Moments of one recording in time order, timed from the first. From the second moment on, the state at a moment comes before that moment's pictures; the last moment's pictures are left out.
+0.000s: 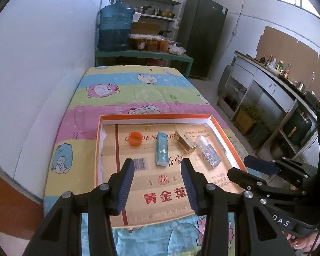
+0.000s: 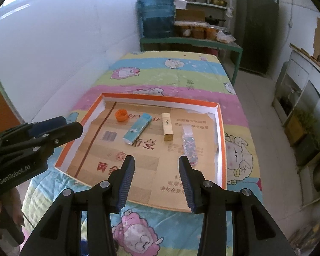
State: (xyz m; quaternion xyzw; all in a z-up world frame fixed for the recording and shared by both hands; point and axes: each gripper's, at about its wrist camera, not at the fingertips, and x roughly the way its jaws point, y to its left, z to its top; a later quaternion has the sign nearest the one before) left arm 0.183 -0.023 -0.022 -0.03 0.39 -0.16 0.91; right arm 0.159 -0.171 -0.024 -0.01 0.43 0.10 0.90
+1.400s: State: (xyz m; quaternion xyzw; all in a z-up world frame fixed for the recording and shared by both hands) left arm 0.058 -0.006 -0.048 -0.04 0.39 -0.17 0.90; right arm 0.030 -0.150 -0.038 -0.02 0.42 0.11 0.90
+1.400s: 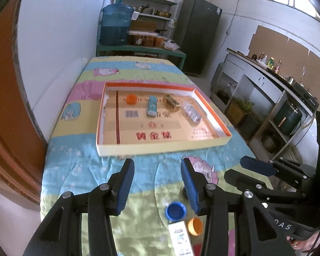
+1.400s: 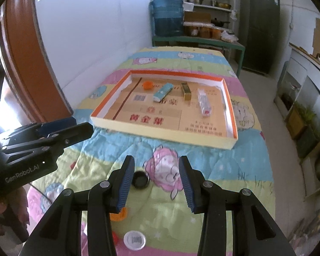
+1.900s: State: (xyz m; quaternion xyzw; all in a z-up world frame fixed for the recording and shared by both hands) left arm 0.014 -0.008 -0.084 -0.05 0.42 -0.19 0.88; right arm -0.010 -0.147 -0.066 -0.01 0.44 0.11 0.89
